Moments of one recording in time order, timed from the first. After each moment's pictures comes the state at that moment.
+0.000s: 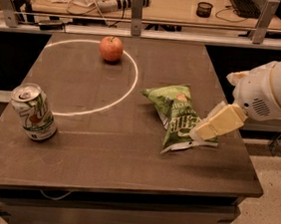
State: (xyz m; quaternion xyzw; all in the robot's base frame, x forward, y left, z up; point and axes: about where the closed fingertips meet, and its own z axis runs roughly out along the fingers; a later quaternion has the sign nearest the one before) arm 0.483 -0.166 0.907 -0.47 0.81 0.08 0.33
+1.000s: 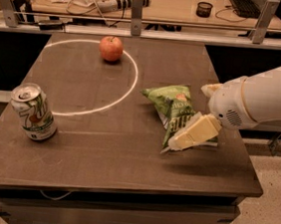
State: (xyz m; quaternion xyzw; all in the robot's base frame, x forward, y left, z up) arm 0.480 -0.121 0.872 -0.49 0.80 0.15 0.33
